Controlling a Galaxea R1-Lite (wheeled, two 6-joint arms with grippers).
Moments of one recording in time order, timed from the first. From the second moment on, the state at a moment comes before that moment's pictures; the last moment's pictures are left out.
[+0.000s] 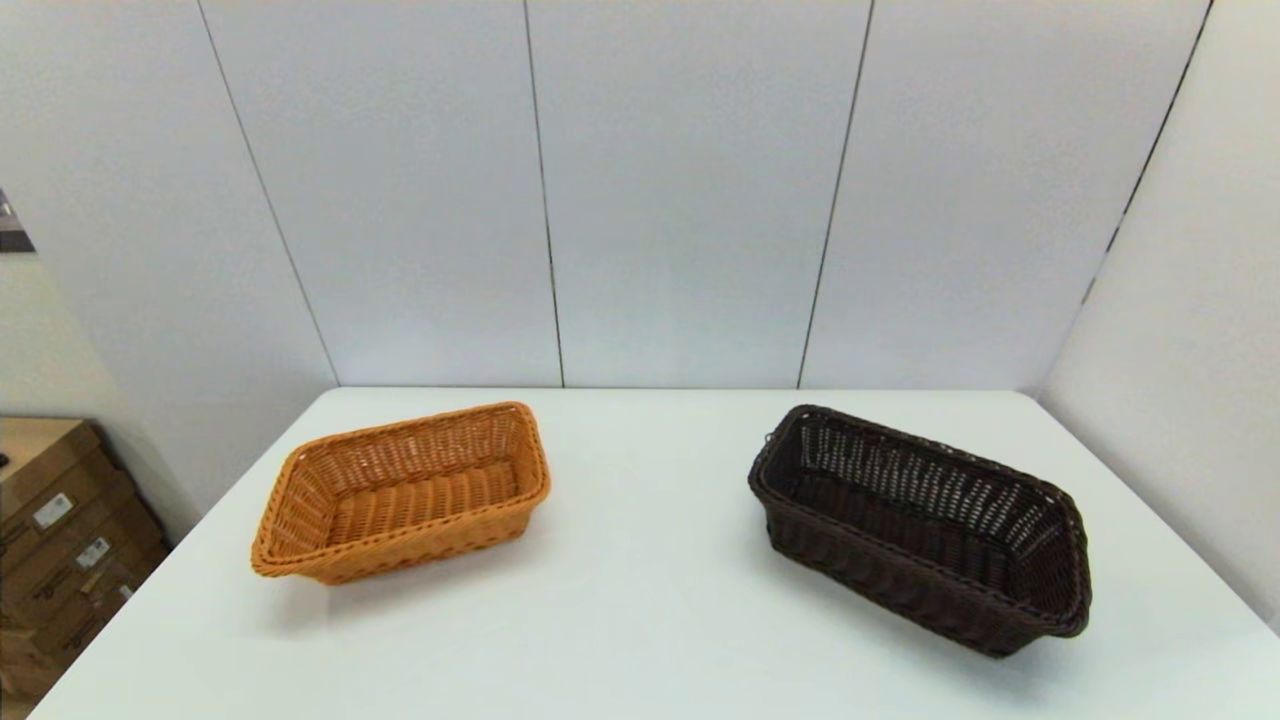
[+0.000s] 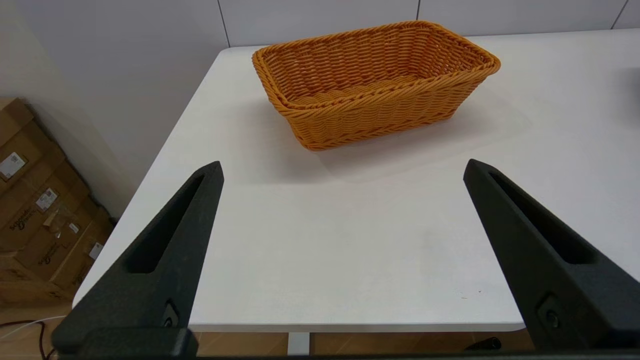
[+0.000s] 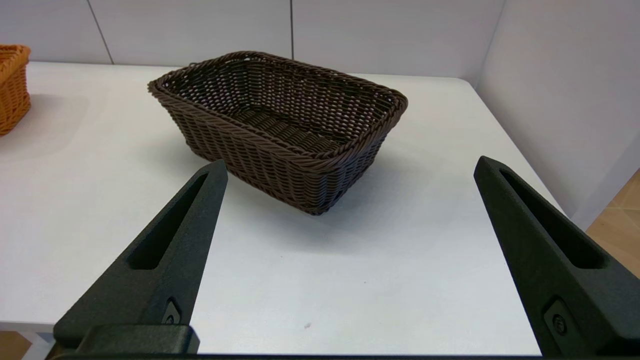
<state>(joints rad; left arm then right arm) 0.00 0.00 -0.04 0.13 0.00 0.02 -0.01 0.00 0.00 0.01 0.02 -0.02</state>
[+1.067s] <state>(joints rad) 0.00 0.00 -0.05 0.15 -0.01 0.04 -0.01 0.00 0.00 0.01 0.01 -0.02</state>
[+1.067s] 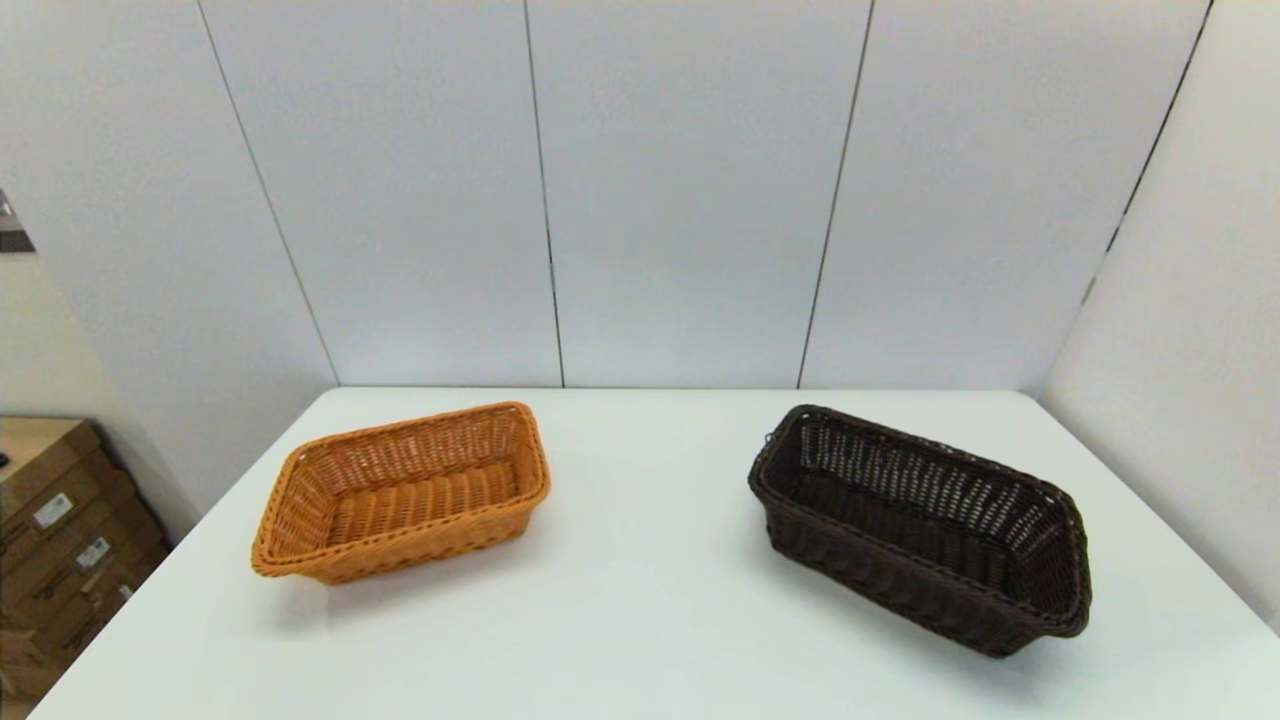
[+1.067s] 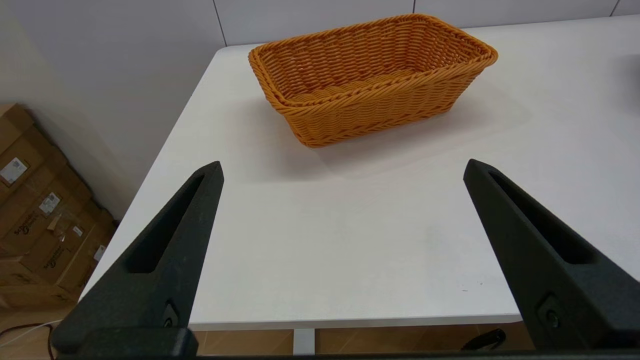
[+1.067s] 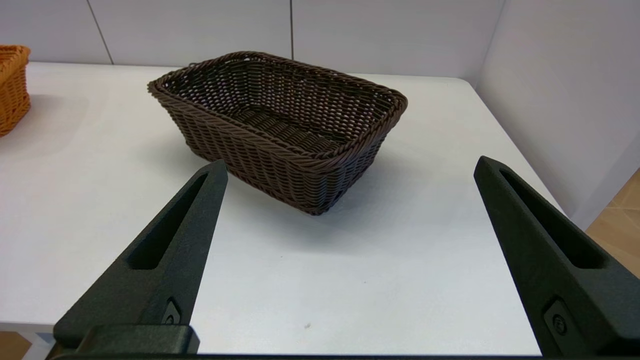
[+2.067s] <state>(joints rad) 0.00 0.39 -0.51 0.40 -0.04 -0.04 -0.01 0.00 0.00 0.01 0.01 -0.02</state>
